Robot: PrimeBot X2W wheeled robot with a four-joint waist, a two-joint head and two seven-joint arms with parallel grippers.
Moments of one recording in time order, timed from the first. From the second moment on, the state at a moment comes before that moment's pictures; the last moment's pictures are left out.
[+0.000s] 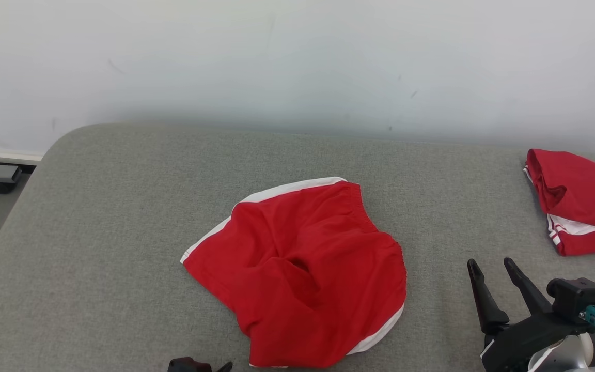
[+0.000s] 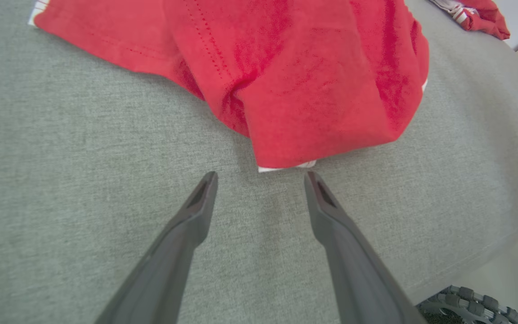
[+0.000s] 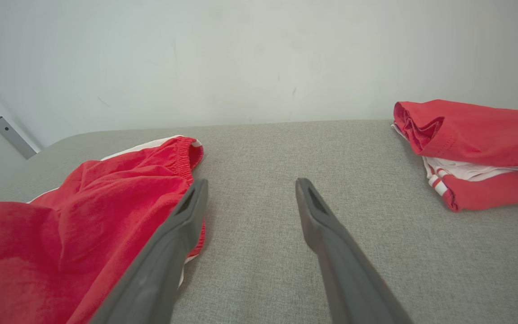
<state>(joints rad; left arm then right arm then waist) -0.28 0.42 -1.10 0.26 -0.79 0.20 -0.11 0.01 -0.05 -0.10 0.09 0.28 0.13 0.06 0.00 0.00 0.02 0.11</state>
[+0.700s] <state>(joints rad) -0.38 0.28 -1.11 0.57 -0.78 0.09 -0.22 0.01 -0.05 -0.10 0.08 0.27 0.13 0.07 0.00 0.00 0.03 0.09</state>
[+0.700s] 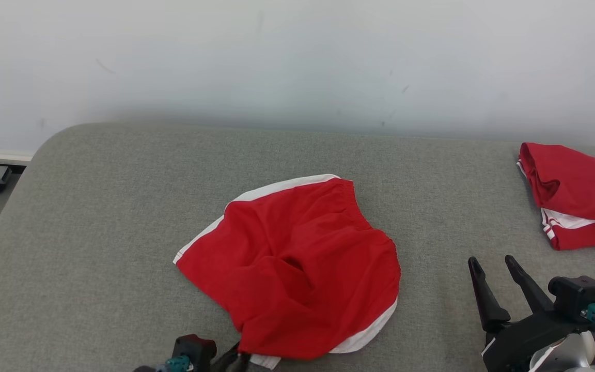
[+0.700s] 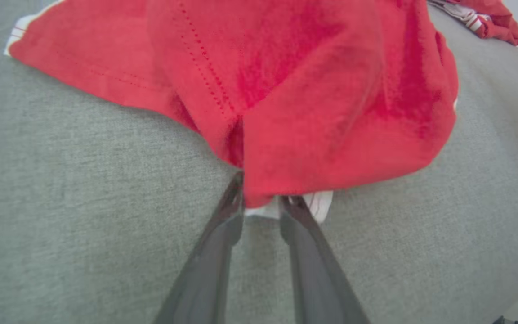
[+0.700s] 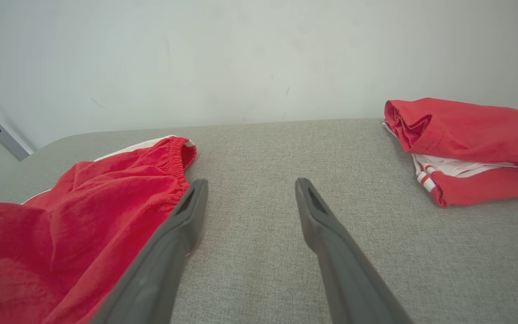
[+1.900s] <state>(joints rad) -0.40 0.47 -1.11 0.33 -0.71 0.21 -0.12 0.01 -0.05 -0.09 0.10 0.28 0.13 0.05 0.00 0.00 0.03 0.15</state>
